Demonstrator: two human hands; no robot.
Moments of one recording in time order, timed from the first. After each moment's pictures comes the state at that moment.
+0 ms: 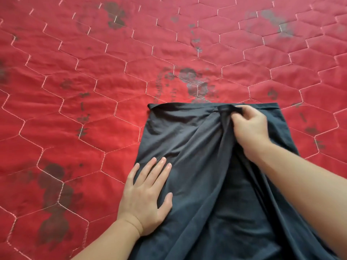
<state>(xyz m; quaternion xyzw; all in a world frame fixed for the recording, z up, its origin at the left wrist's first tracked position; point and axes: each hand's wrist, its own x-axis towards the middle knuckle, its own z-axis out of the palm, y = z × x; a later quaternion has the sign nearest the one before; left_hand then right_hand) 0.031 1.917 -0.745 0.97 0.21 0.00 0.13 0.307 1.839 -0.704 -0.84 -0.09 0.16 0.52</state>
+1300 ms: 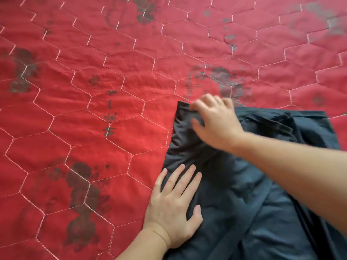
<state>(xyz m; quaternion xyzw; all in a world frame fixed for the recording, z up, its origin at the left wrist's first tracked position) 0.028 1.920 -0.745 0.97 0.21 0.00 0.15 0.257 1.945 -0.715 -0.82 -0.56 0.03 0.13</state>
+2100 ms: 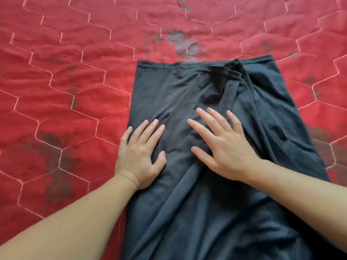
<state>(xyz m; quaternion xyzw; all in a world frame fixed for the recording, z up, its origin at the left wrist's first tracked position) 0.030 1.915 -0.744 0.97 0.23 -0.01 0.13 0.204 1.749 -0.725 -0.83 -0.55 0.07 0.05</state>
